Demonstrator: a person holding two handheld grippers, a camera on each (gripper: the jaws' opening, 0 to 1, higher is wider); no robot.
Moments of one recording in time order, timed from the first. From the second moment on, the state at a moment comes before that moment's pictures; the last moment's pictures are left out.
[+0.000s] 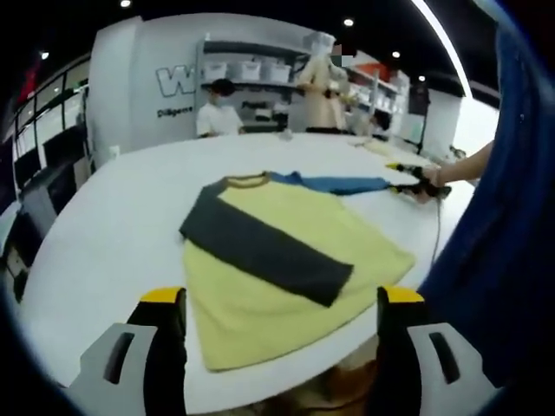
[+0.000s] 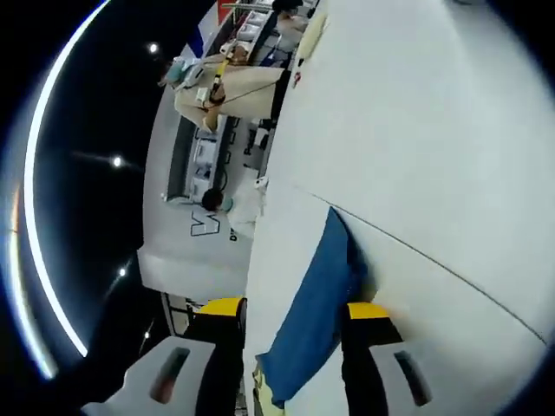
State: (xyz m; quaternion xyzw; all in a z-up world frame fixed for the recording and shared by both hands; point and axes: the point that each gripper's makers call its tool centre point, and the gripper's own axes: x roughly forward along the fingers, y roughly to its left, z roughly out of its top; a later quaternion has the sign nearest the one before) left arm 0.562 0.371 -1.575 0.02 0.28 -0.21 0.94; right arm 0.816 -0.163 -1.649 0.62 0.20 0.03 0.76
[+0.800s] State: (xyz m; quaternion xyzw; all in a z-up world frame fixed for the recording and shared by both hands) left arm 0.541 0.382 -1.573 0.03 0.28 -0.19 0.94; right arm 0.824 -0.189 -1.647 0.54 0.15 -0.07 0.82
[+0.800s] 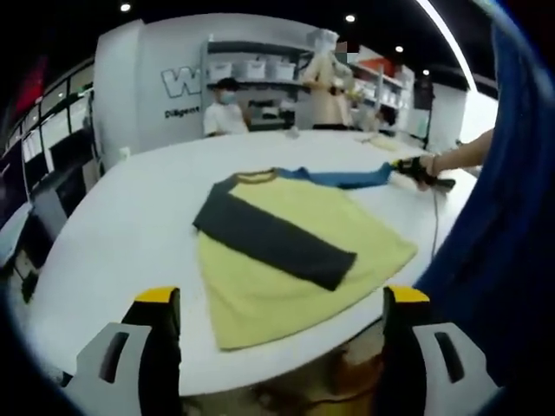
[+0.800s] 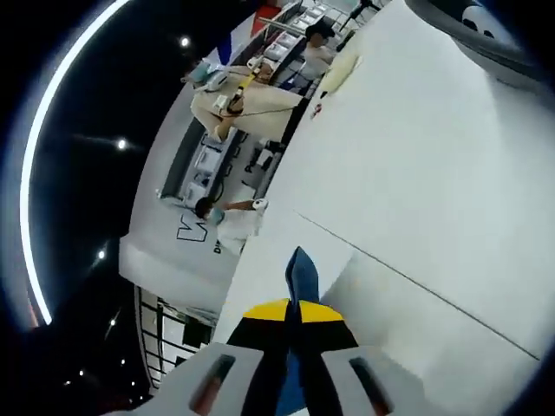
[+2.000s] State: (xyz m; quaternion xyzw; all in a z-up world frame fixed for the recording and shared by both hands) left arm 0.538 0.445 -1.585 0.00 0.26 -0.19 0.95; right arm 0.690 0.280 -1.542 0.43 0.39 0.45 0.67
